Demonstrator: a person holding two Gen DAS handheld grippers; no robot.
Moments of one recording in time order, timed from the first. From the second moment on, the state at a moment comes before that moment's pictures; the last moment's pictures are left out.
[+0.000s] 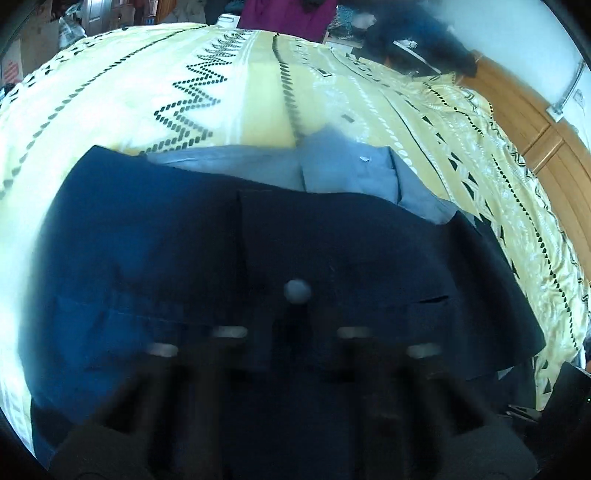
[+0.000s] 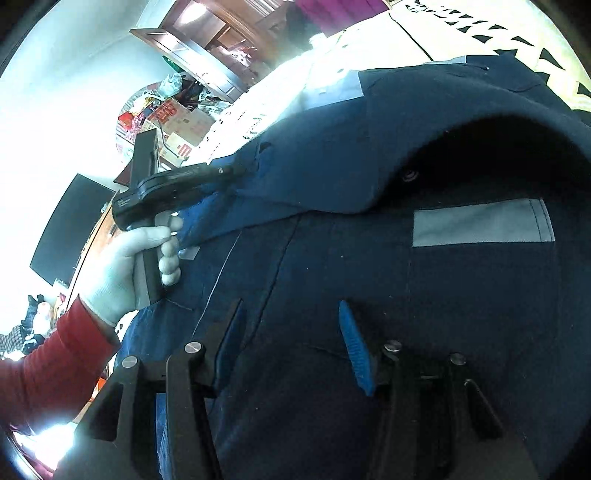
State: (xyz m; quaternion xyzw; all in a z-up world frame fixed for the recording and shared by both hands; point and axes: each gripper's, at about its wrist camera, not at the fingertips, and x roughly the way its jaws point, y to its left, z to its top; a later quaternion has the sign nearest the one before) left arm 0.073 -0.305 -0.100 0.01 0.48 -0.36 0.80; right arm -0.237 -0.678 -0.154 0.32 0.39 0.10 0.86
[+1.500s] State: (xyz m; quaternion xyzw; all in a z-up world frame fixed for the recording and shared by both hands) left arm 0.086 -0.252 -0.098 0.02 0.49 -0.36 0.79; right arm -0.183 -0.741 -0.107 0.31 0.37 0.00 0.88
